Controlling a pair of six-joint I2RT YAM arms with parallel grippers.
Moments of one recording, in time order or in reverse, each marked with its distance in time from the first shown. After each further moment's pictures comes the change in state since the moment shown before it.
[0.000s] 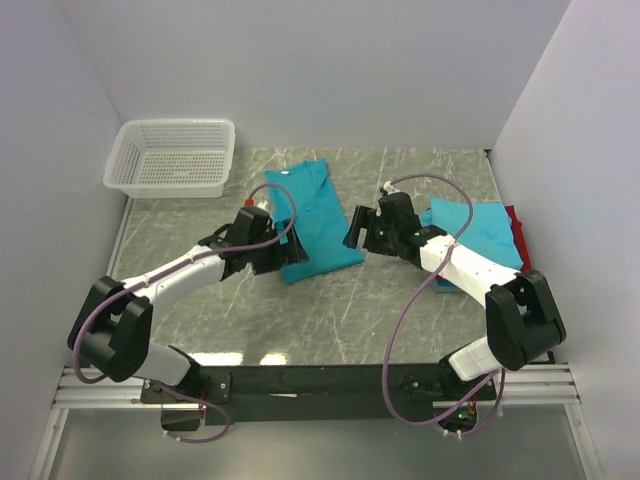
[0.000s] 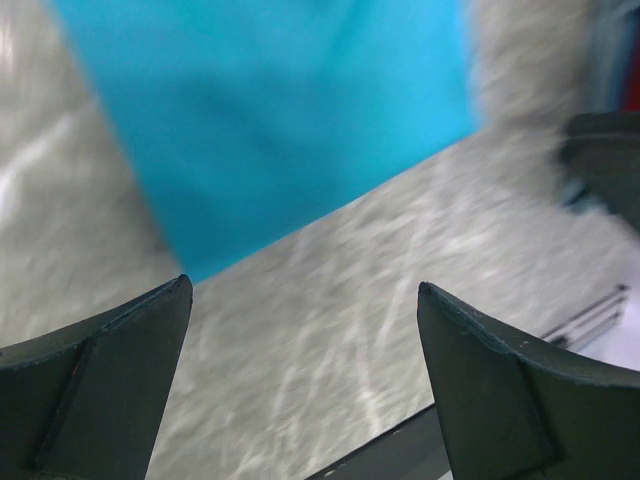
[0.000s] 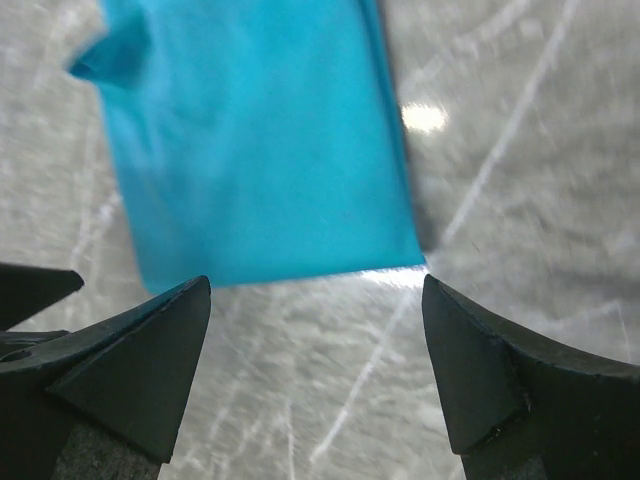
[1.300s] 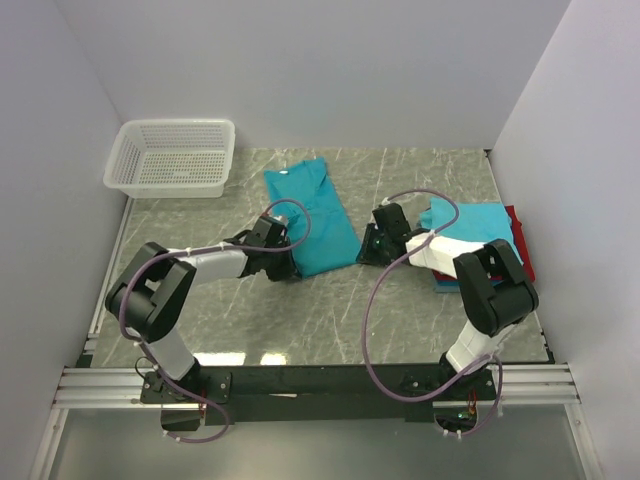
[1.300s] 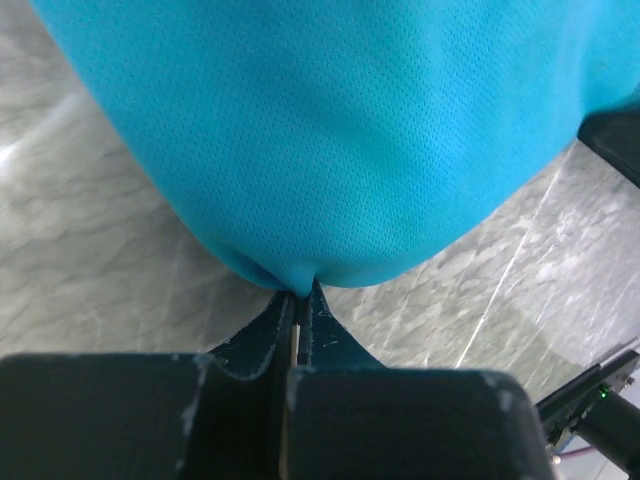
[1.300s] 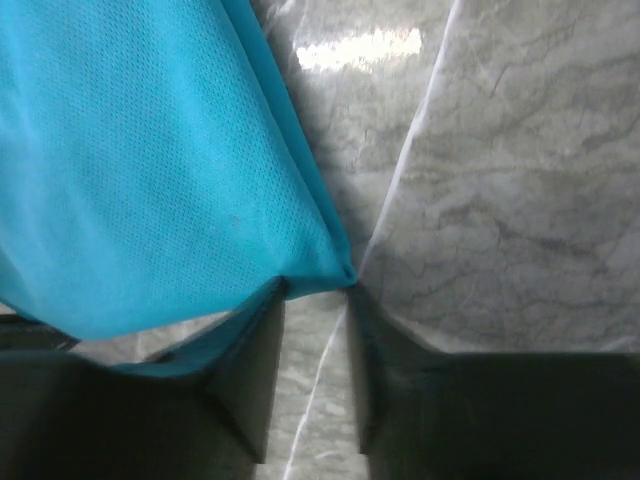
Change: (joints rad) left arm -0.033 0.263 -0.051 0.143 0.022 0.006; right arm -0.038 0.217 -0.056 0.070 -0.007 0.060
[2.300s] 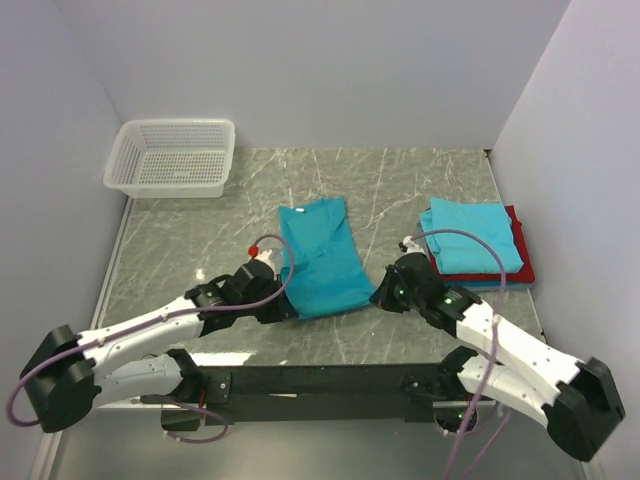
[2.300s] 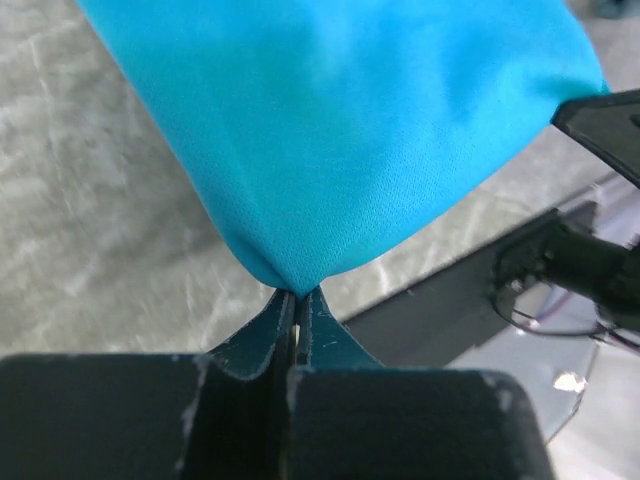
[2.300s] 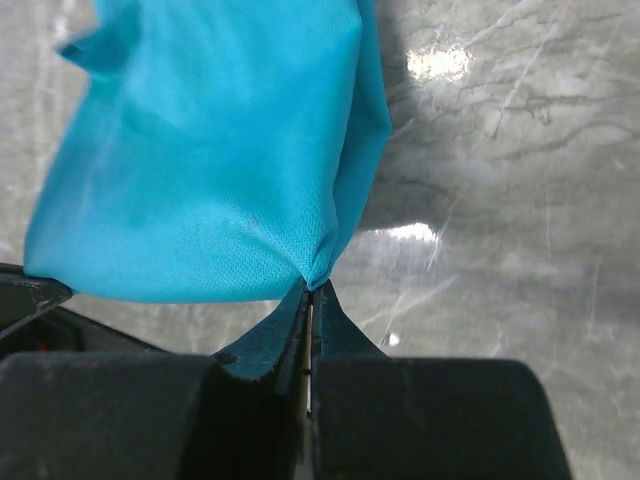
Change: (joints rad) left arm -0.294 -0.615 -0.275 -0.205 -0.121 -0.205; right arm 0.223 -0.755 -0.369 -0.257 0.085 0.137
